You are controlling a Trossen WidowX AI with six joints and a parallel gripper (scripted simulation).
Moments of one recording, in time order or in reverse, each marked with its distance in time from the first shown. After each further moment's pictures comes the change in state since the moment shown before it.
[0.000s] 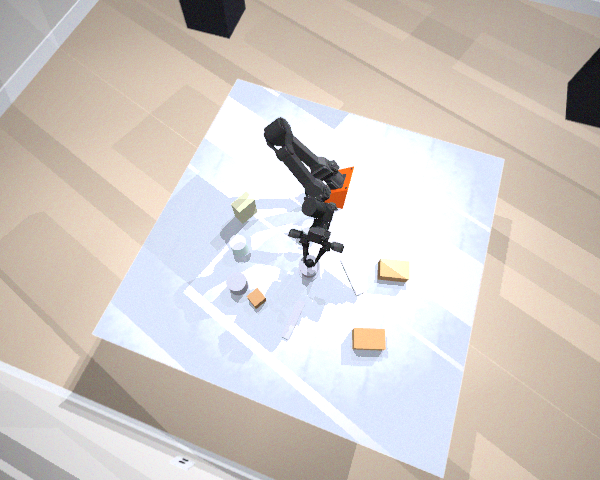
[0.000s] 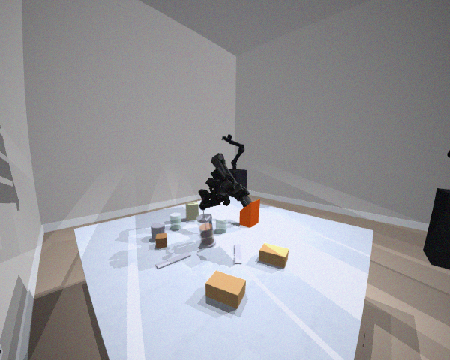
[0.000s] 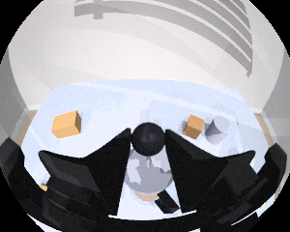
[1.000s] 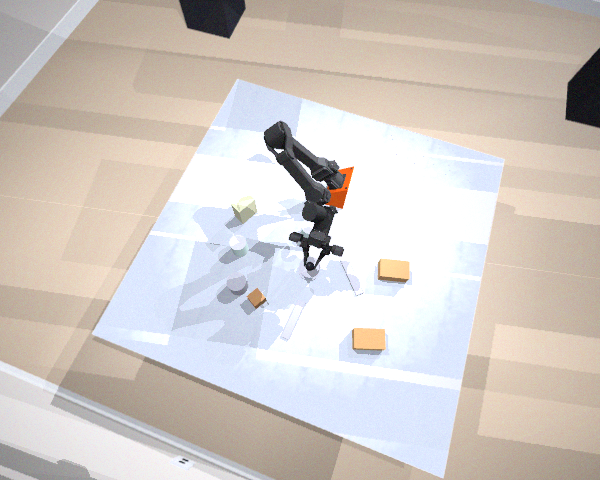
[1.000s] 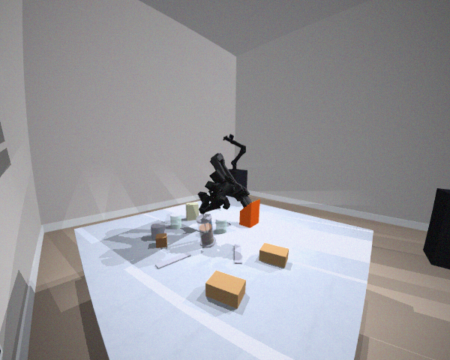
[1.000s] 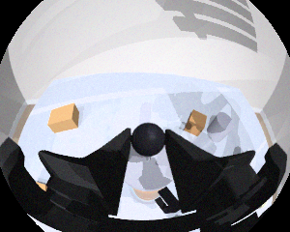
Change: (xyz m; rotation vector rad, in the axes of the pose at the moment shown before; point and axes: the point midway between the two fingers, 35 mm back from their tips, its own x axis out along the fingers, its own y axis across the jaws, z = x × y) arm 0.011 0.002 -0.010 -0.021 0.042 -0.006
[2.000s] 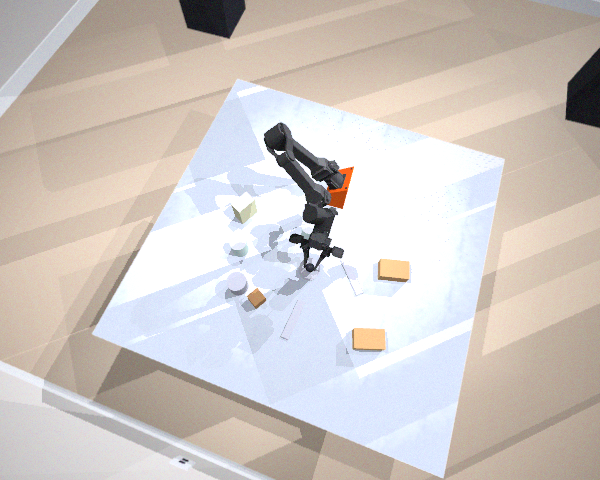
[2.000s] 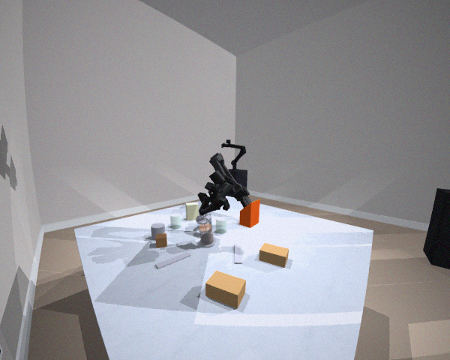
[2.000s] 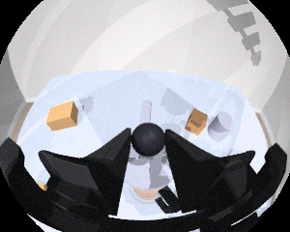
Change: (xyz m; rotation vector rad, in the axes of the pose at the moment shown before) arm 0.005 0.002 -0.002 -0.009 0.016 -0.006
